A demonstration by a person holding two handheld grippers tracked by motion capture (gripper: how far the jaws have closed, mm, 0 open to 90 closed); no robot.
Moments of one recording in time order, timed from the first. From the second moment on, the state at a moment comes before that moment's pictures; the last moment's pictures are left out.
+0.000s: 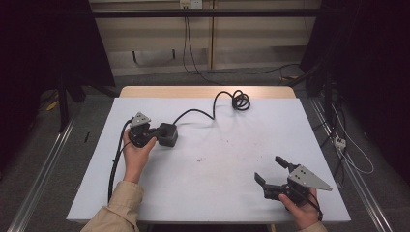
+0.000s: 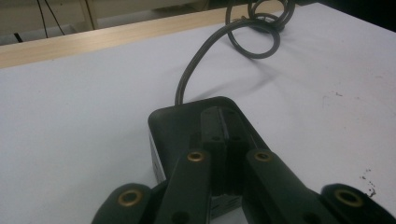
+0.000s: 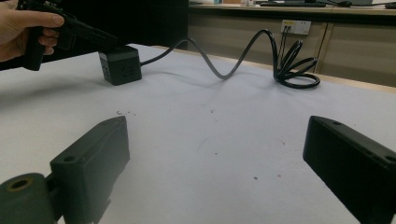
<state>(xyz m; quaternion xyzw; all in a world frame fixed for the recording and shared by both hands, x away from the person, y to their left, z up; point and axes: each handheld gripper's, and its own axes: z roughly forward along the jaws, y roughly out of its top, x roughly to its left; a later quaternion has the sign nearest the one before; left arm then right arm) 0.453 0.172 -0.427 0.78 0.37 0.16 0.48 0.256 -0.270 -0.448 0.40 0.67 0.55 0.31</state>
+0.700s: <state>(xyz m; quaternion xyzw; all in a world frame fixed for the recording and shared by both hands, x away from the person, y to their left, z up) 0.451 0.169 -0.427 0.78 0.37 0.17 0.47 0.255 -0.270 -0.449 0.39 0.67 0.54 0.31</state>
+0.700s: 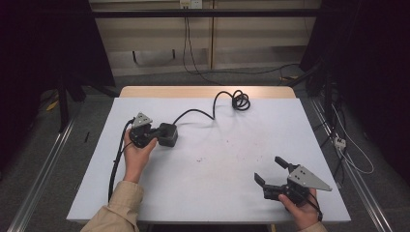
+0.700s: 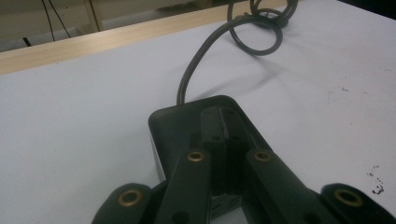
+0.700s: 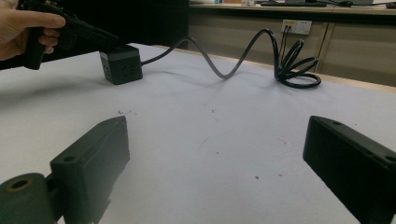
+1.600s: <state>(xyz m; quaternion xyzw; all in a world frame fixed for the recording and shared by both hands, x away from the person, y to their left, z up) 0.451 0.170 -0.428 0.78 0.38 0.17 0.48 0.254 -0.270 -0.448 0.40 0.67 0.54 0.31</state>
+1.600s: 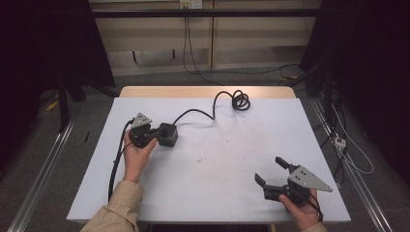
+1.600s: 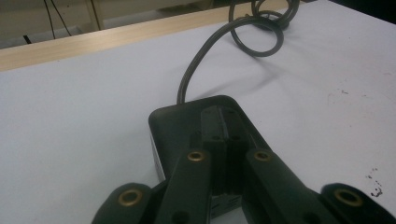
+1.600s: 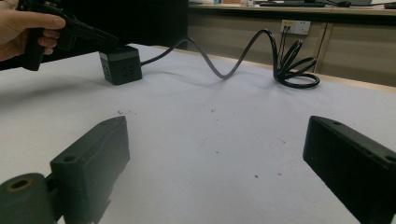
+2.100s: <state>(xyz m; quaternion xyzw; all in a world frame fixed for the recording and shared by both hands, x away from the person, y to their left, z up) 0.449 0.169 -0.429 0.78 0.38 0.18 0.47 0.253 -0.270 -0.448 0.40 0.67 0.54 0.31</state>
